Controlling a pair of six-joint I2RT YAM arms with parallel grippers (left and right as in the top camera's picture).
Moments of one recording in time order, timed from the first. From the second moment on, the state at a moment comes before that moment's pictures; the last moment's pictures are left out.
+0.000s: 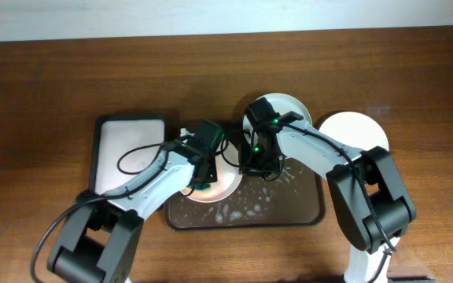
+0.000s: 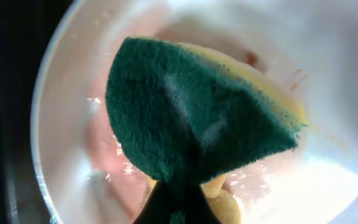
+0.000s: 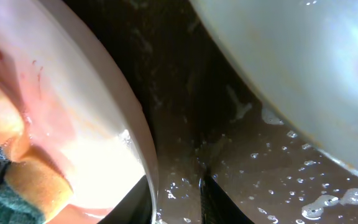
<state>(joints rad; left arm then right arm) -0.53 1.76 1.04 -0.66 -0.15 -0.60 0.45 1.99 1.27 -0.74 -0.37 0.52</state>
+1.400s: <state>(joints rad) -0.40 1.88 1.16 -0.51 0.30 -0.49 0.45 1.99 1.27 -0.75 -0.36 0.52</state>
